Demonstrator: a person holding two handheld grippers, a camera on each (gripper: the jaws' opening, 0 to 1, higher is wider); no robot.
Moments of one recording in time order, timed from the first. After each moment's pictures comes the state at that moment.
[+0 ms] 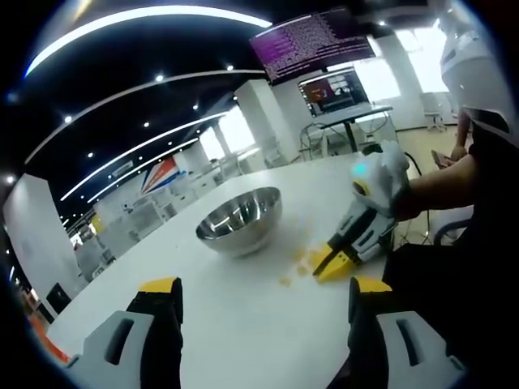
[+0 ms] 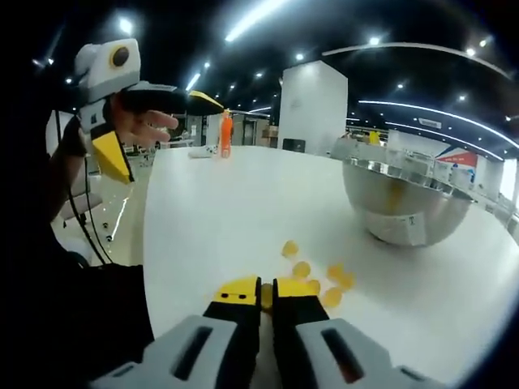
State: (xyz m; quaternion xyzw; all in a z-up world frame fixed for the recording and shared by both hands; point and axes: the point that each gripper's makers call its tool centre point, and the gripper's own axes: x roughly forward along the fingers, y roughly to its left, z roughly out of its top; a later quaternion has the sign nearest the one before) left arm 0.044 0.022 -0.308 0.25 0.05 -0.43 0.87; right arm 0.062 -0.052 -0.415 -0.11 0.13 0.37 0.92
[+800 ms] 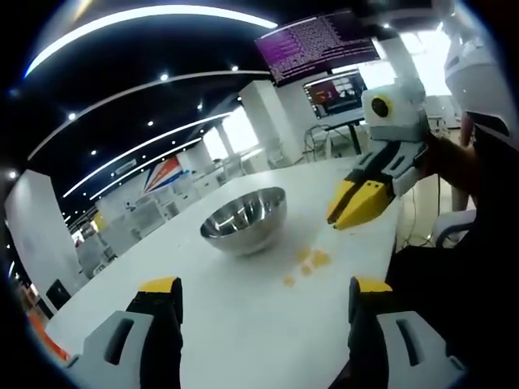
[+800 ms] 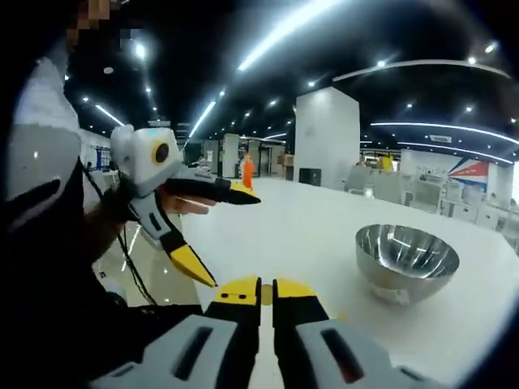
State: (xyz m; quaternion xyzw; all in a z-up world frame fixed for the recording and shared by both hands) left arm 0.048 0.026 -0.307 0.24 0.05 -0.42 0.87; right arm 0.014 -0.037 -0.293 -0.07 0.05 0.42 0.90
